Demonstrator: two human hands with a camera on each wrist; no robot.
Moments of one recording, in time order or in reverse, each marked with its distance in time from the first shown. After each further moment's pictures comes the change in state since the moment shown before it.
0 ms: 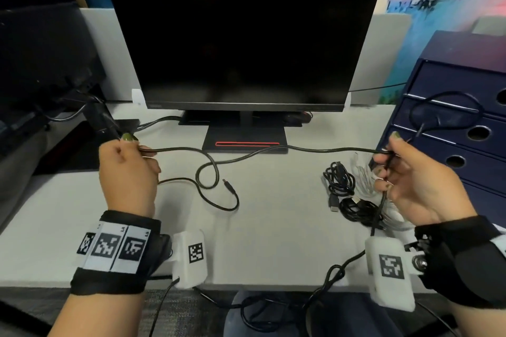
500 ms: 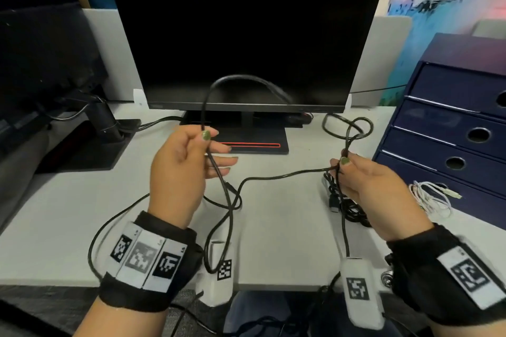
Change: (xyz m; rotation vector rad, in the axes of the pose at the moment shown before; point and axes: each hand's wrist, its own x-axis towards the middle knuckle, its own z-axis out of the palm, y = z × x) left_hand -0.051 0.035 0.024 -0.193 -0.506 0.021; right_hand -0.022 0.028 0.031 -0.572 -0.133 -0.148
